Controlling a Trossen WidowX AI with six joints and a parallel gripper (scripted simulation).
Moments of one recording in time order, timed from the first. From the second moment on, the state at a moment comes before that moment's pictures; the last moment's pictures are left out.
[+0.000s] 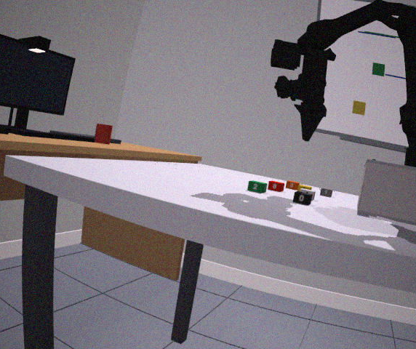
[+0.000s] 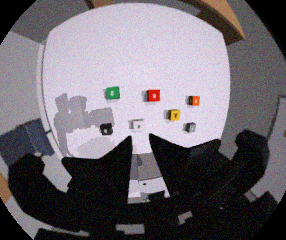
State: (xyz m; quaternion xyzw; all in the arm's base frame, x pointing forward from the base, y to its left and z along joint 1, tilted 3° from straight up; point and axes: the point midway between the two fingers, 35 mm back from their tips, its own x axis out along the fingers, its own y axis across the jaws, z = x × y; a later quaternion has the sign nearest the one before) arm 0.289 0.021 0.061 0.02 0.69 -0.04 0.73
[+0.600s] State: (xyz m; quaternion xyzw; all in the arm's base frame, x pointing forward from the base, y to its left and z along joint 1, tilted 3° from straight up) arm 0.223 -0.170 0.065 0.02 0.69 -0.06 0.72
